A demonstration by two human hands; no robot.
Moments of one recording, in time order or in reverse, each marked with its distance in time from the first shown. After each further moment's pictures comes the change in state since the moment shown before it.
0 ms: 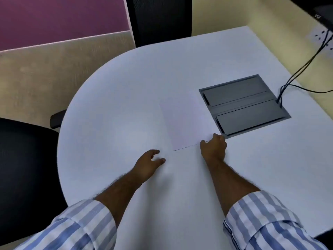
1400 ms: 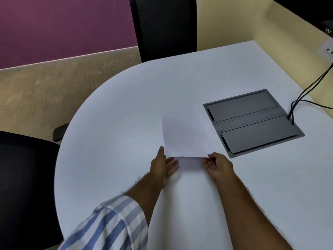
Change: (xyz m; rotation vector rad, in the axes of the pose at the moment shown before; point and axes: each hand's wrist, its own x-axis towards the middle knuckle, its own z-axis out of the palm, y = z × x) left_hand 0.085 0.041 0.054 -1.018 0.113 -0.312; right_hand 0.029 -0.011 -0.020 1.309 -0.307 0.771
